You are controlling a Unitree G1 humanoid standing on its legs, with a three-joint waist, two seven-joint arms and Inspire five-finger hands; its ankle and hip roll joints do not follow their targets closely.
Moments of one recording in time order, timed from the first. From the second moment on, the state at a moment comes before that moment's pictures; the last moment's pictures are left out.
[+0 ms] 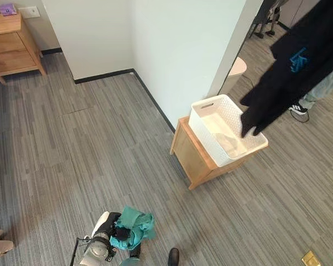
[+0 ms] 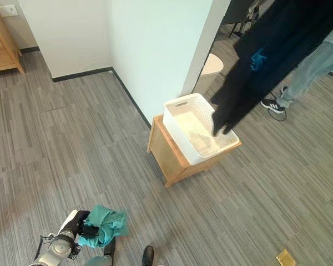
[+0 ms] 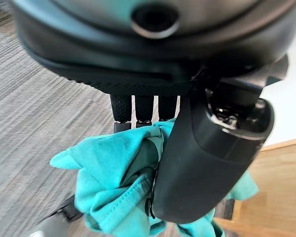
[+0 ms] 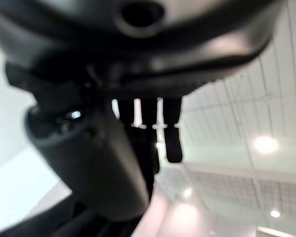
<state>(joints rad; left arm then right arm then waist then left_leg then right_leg) -0.03 0.36 -0.34 0.93 0.07 -0.07 0.19 -2.03 -1.41 1.44 0.83 -0.39 0.01 -0.25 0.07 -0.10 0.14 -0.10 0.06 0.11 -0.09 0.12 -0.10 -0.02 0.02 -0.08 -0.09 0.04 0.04</state>
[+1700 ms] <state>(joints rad) 0.00 0.39 -0.31 1.02 0.05 -0.09 0.23 -2.07 -1.32 1.46 0.86 -0.46 0.04 -0.35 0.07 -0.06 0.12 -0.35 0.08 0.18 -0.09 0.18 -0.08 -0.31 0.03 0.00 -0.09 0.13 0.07</state>
